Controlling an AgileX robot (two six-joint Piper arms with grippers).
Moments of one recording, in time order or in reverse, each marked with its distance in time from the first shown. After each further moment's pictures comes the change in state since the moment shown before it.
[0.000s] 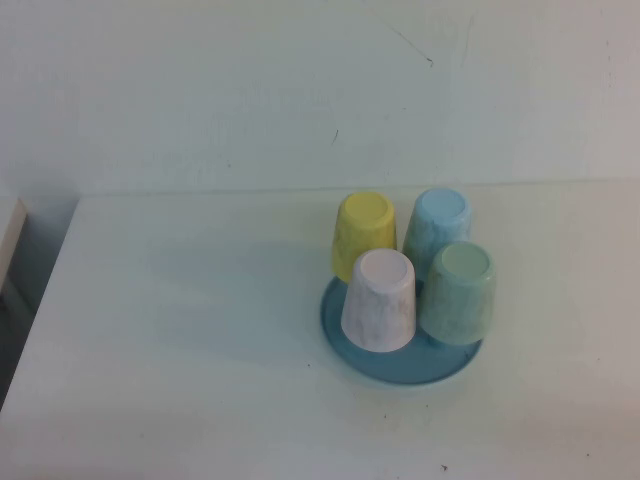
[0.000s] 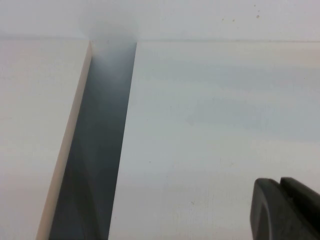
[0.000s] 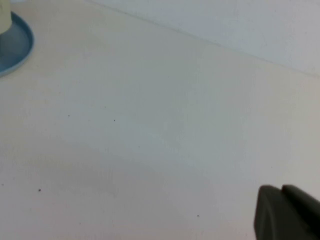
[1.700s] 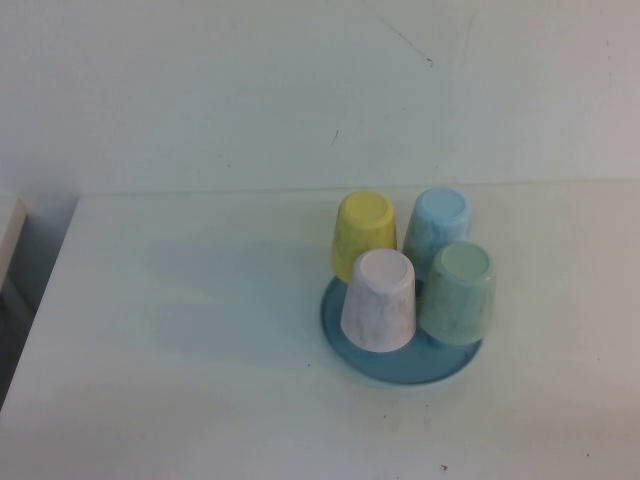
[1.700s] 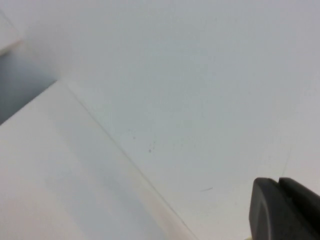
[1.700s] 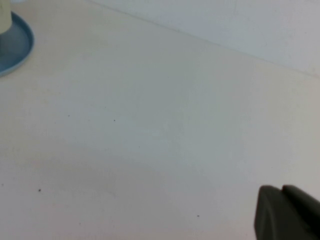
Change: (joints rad) right arm 0.000 0.000 0.000 0.000 0.000 0.000; left arm 0.000 0.000 0.006 -0.838 -0.281 -0.088
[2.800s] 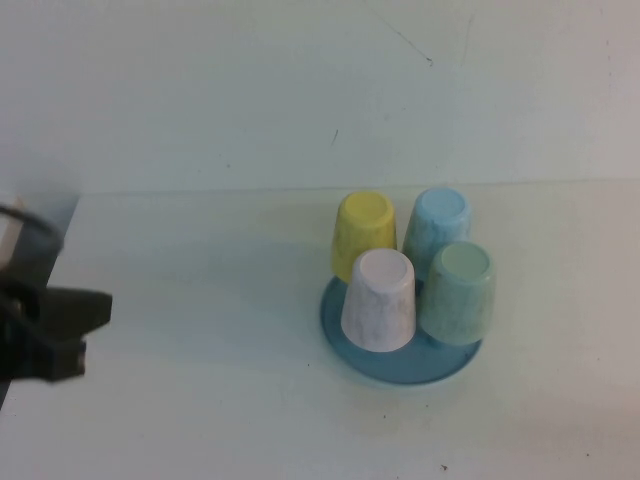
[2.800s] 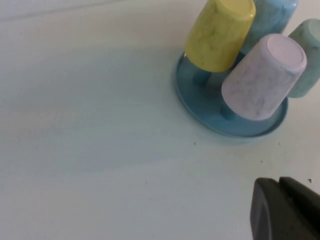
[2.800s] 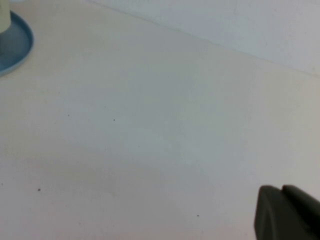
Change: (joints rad) right arm 0.000 0.000 0.000 0.000 0.000 0.000; left arm -0.002 0.871 -0.783 0.242 0.780 0.685
